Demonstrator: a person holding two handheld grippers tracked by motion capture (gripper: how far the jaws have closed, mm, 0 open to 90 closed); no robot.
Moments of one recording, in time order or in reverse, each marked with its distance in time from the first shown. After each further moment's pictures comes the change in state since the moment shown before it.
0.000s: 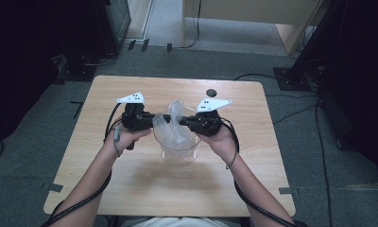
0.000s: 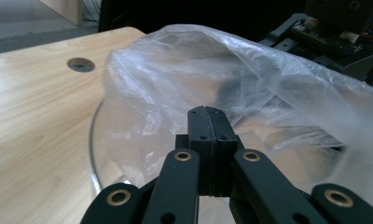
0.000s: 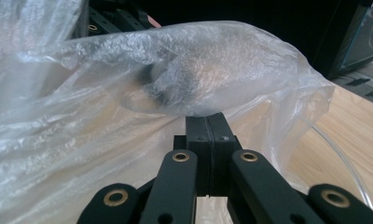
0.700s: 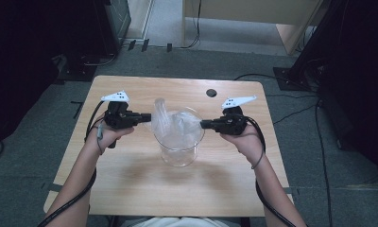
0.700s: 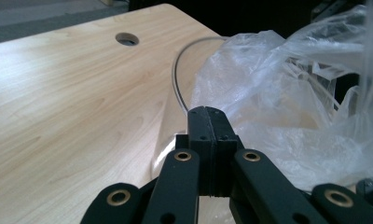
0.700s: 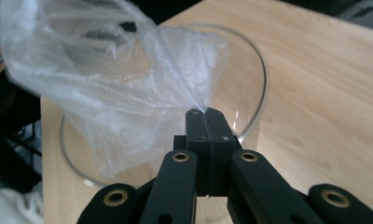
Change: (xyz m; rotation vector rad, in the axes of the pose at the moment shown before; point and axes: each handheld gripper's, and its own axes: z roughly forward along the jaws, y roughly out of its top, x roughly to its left) left arm 0.024 -0.008 -0.036 0.092 0.095 0.007; right arm -0.032 -0.017 -0.059 0.153 0.001 0.182
